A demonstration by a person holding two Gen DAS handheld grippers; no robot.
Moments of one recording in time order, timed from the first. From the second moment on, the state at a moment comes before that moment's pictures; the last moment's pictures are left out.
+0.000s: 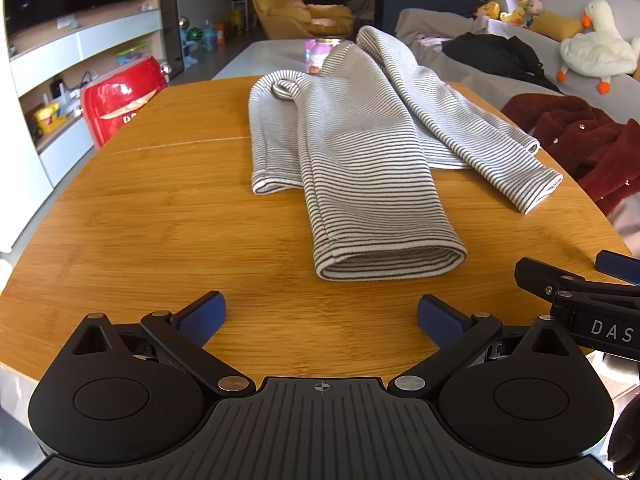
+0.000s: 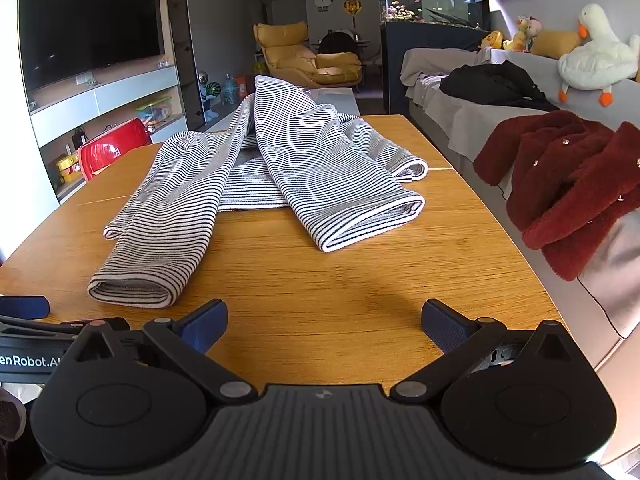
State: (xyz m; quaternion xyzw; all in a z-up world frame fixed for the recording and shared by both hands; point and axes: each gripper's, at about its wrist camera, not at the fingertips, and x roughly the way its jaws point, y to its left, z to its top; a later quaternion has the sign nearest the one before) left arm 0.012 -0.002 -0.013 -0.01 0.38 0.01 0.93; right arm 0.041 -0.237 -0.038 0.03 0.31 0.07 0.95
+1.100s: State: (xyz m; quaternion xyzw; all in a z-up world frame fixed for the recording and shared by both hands) left arm 0.011 -0.003 -0.012 -0.01 0.38 0.01 0.93; right arm 0.040 -0.233 -0.040 0.01 0.31 0.07 0.95
